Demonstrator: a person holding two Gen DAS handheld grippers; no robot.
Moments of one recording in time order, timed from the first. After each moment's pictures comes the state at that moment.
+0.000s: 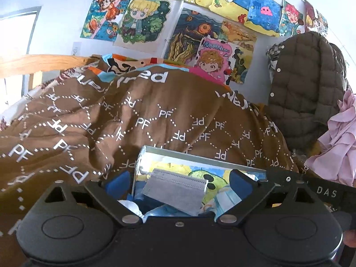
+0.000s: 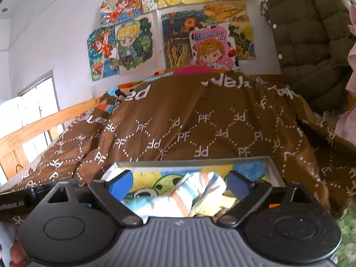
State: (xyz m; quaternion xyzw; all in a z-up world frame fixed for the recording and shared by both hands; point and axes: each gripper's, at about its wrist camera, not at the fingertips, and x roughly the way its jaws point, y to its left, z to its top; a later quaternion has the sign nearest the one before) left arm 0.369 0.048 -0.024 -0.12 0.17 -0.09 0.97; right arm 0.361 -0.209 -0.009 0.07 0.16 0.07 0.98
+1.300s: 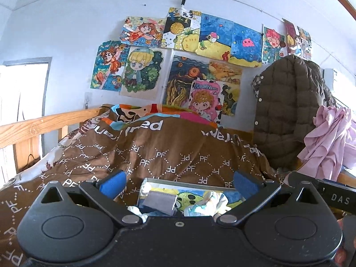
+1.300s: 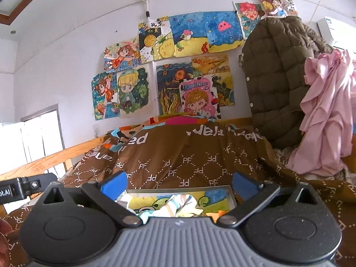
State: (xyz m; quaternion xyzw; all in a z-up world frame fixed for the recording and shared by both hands) left arm 0.191 0.012 0.067 -0.08 0.09 -0.05 0.99; right arm 0.185 -0.248 0.057 0.07 0.06 0.04 1.00
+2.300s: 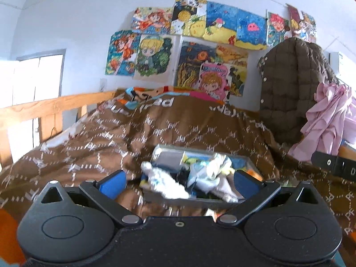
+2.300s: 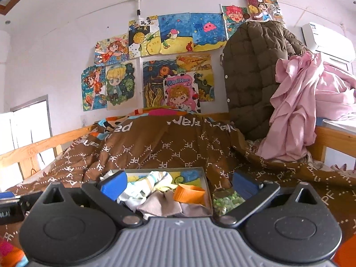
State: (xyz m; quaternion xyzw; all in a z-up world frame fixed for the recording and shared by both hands) left arm 0.109 -0.008 0.019 -0.07 0.13 -0.01 0.99; right arm 0.102 -0.261 0.031 0.05 0.08 -0.01 1.00
